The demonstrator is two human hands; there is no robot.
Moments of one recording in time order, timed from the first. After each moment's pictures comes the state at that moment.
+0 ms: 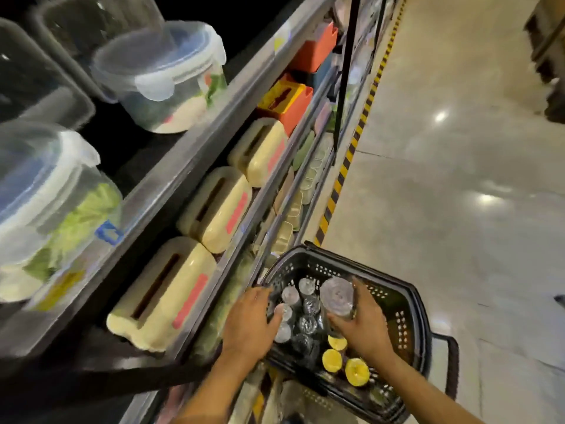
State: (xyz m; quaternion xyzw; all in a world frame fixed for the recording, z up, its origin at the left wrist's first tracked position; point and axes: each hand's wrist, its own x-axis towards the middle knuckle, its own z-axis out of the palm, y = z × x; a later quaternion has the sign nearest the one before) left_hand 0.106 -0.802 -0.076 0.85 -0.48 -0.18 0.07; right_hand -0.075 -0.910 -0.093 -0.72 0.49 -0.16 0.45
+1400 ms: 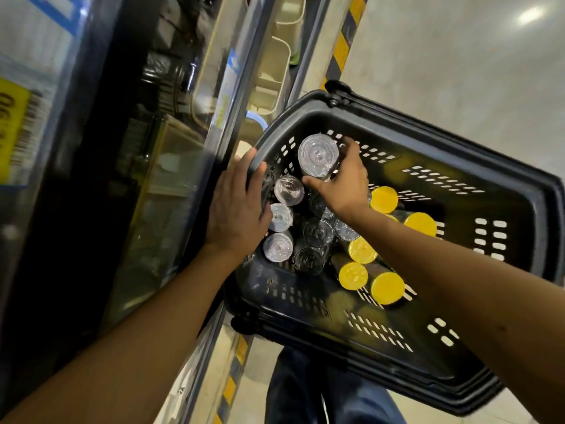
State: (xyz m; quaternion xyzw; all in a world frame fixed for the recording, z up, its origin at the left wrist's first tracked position) left_hand 0.208 -0.886 -0.403 0.80 -0.58 -0.14 0.04; right_hand 0.071 -1.014 -0.430 -0.66 0.60 -0.09 0.45
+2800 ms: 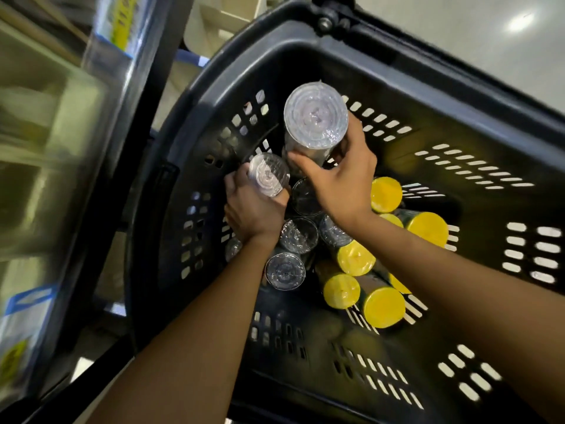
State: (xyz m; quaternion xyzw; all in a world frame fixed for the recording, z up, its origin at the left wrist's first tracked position) left_hand 0.124 -0.930 -0.533 0.93 -0.15 -0.23 0.23; right_hand 0.048 -1.014 -0.502 -0.67 0.51 -0.29 0.46
